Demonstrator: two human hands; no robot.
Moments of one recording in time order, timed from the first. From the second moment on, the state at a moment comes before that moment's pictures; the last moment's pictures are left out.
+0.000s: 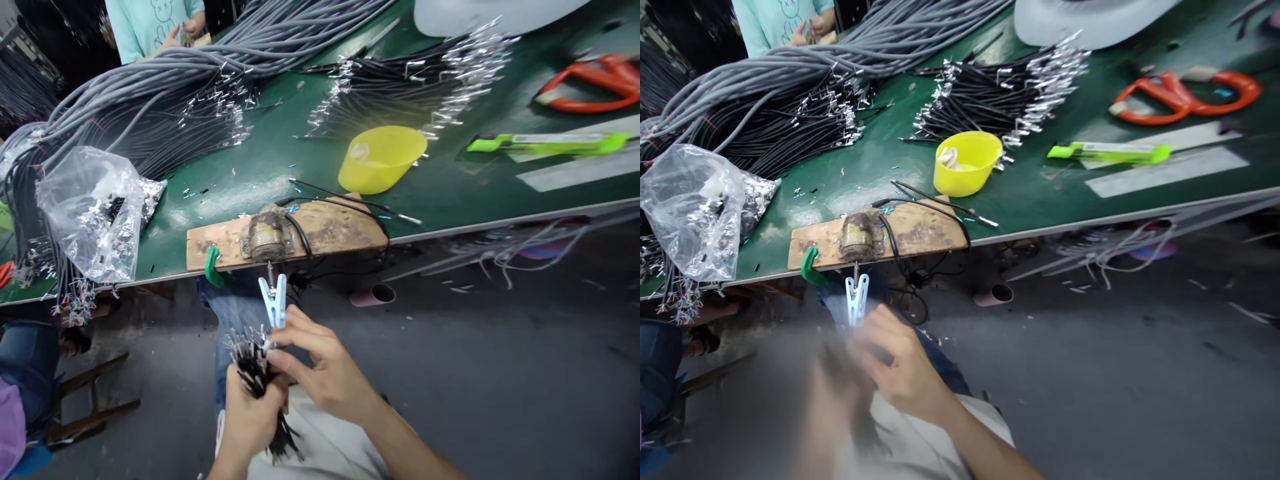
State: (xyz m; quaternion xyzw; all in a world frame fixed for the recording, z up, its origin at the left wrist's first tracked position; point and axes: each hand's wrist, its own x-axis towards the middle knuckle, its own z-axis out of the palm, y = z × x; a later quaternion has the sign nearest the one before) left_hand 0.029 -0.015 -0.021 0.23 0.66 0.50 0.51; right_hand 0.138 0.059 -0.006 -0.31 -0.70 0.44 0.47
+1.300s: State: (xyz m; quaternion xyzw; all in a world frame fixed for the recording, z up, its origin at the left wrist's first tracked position) left_hand 0.010 0.012 -0.015 0.29 0.60 0.49 0.56; right_hand 0.136 0.070 -0.028 -0.22 -0.30 0.87 0.32
